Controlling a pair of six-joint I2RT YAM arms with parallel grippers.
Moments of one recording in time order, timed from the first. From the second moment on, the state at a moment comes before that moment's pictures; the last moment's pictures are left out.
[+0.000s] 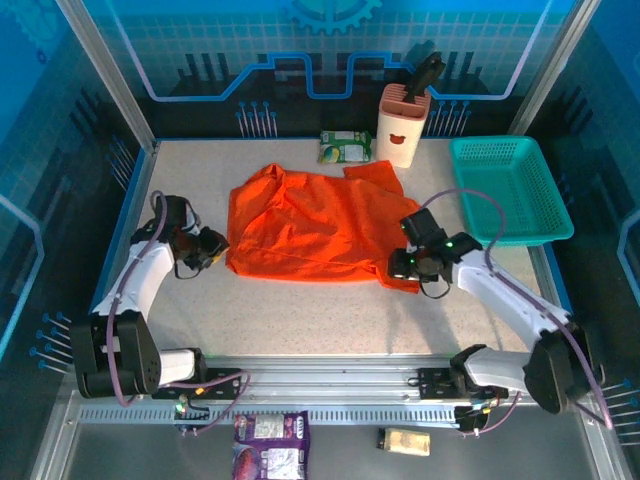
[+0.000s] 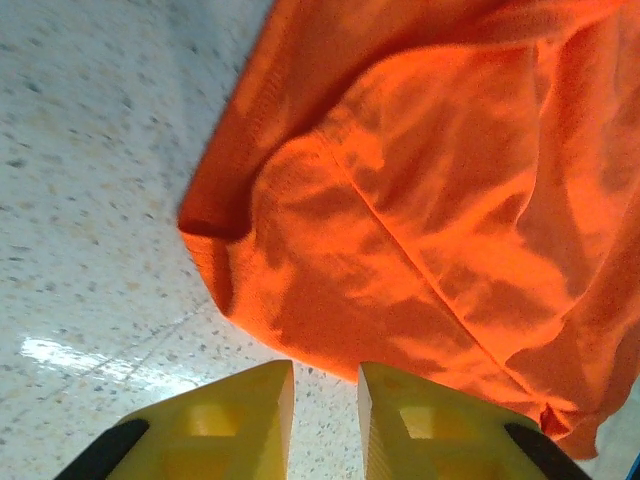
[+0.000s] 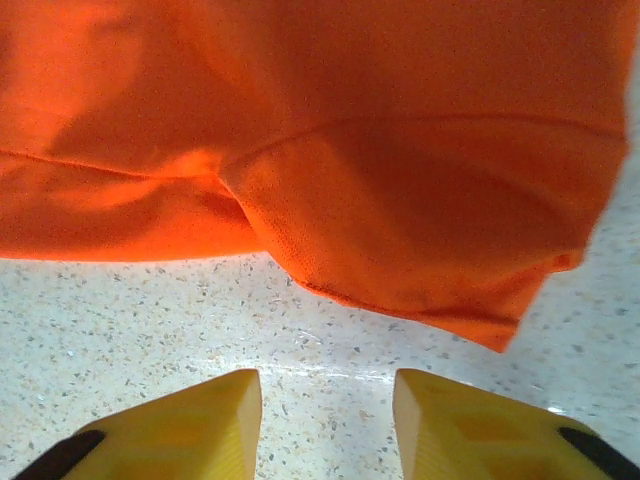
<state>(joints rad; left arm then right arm) 0.12 1.29 0.86 -0.70 0.38 -0.66 0.47 1.26 0.89 -0.81 -0.03 0.56</state>
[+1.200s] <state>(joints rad) 0.02 1.37 0.86 -0.68 0.33 -0.65 0.09 1.40 0.65 -0.60 -0.31 0.50</state>
